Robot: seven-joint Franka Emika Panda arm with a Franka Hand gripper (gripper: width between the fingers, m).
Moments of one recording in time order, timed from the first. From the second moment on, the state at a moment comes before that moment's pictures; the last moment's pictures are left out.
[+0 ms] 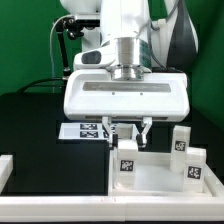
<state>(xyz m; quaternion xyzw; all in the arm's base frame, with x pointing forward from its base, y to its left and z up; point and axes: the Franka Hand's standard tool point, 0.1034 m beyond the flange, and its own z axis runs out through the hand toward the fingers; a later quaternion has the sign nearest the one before) 0.651 -0.016 0.095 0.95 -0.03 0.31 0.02</state>
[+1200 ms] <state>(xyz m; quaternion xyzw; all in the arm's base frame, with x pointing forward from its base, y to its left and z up) 0.649 -0.017 0.089 0.95 -0.03 0.31 0.02</state>
